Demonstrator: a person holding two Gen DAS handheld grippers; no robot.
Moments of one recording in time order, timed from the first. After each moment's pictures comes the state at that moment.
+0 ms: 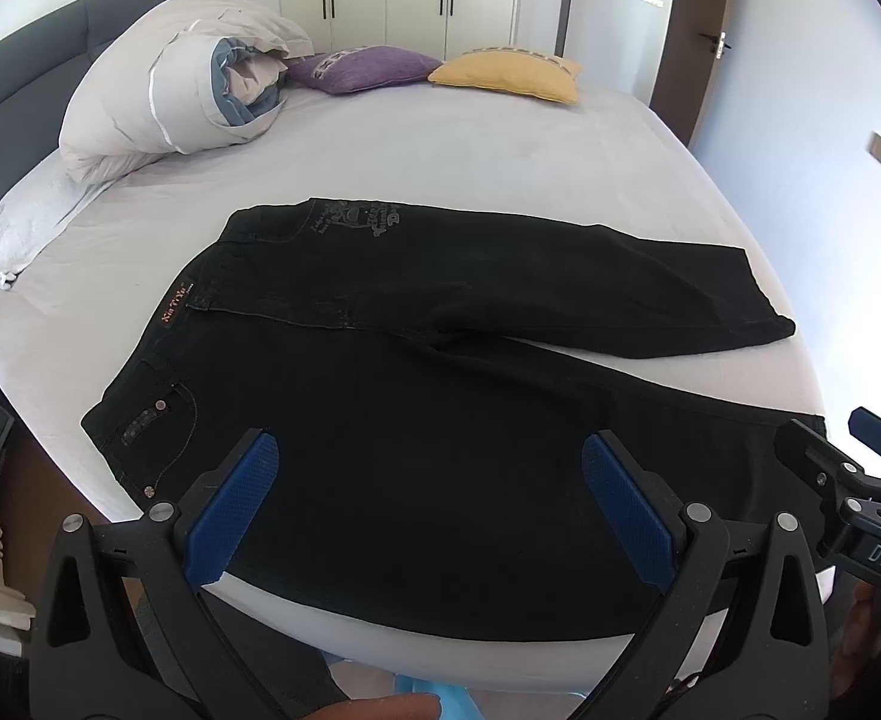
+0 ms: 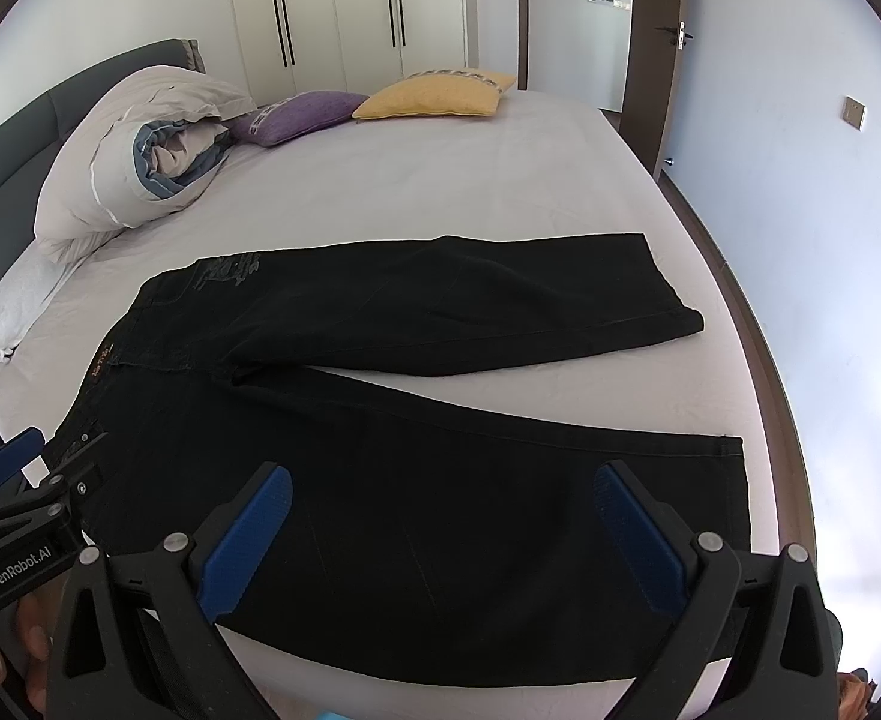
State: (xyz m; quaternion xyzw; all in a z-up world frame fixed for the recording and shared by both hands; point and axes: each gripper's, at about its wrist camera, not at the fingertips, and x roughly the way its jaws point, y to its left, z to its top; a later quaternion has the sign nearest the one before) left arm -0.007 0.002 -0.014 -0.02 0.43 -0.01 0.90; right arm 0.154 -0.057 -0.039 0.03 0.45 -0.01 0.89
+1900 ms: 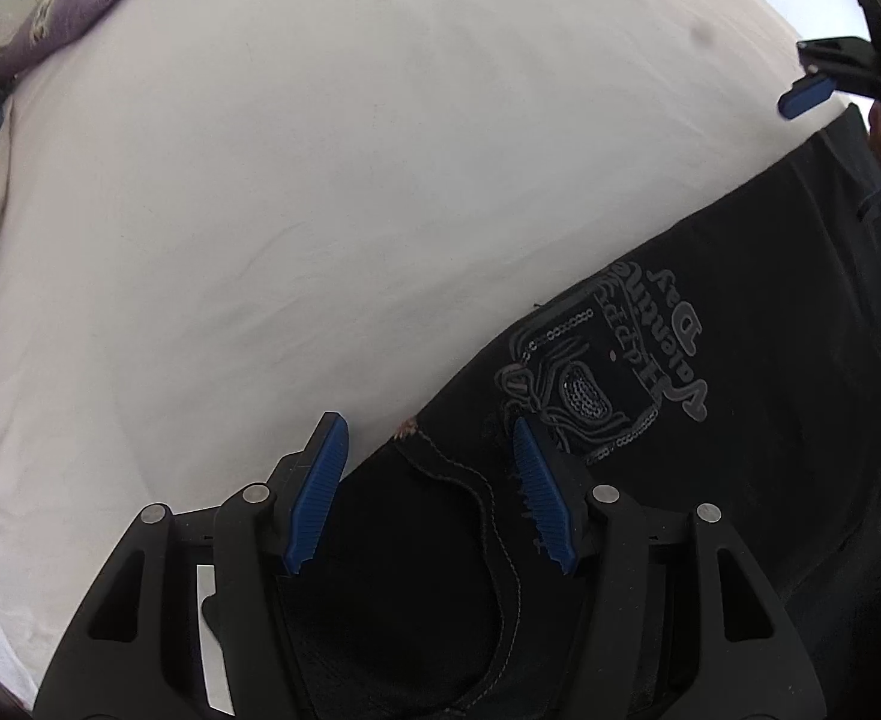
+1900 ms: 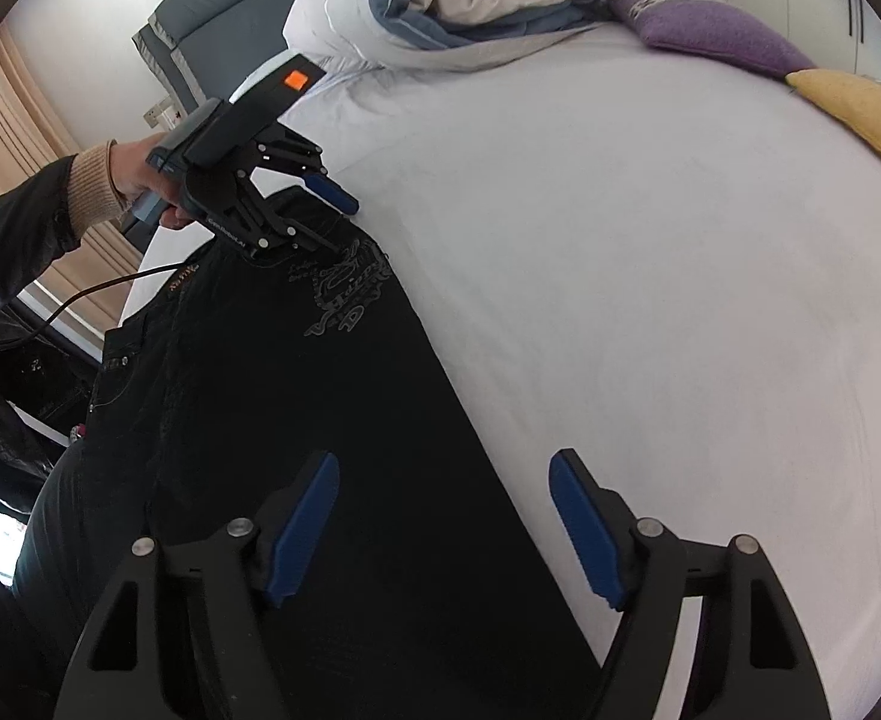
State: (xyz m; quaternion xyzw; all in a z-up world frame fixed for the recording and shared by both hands) left arm 0.440 0.170 -0.158 0.19 0.61 -0.25 0.73; right arm 0.572 0.025 -0.166 -0.13 0.51 0.48 0.70
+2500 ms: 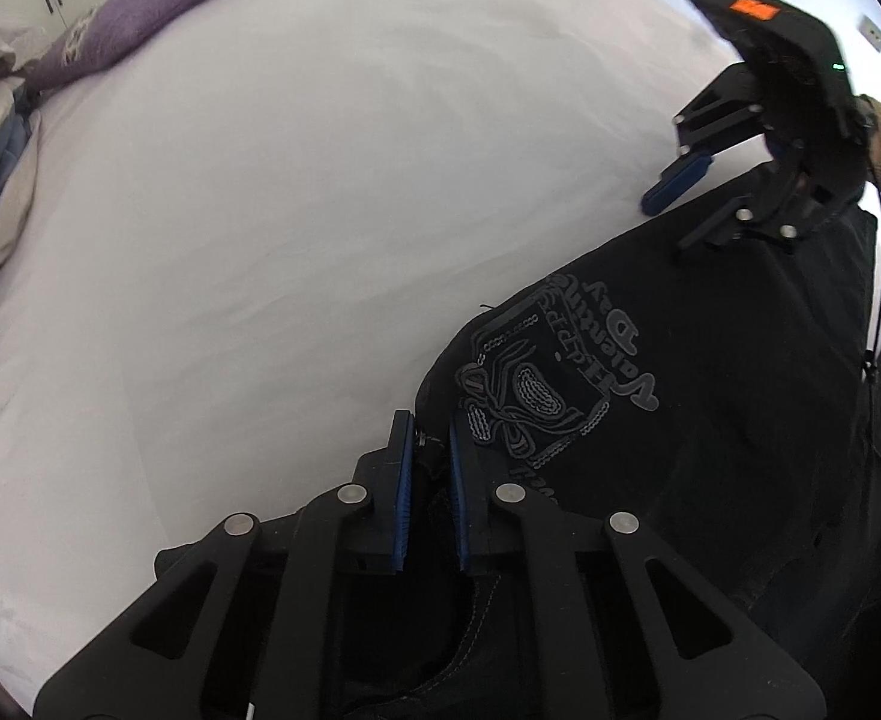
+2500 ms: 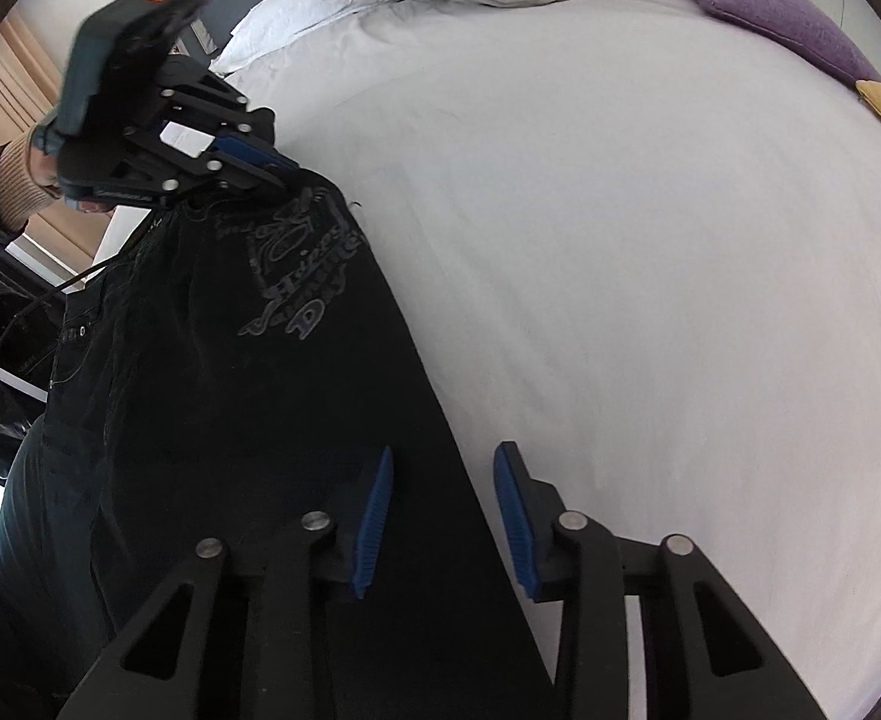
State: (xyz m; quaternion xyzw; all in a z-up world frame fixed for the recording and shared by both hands) left arm 0.388 0.208 -0.109 0.16 0.54 -0.27 0.79; right arm 0.591 0.076 -0.202 -0.19 0.54 0.48 0.66
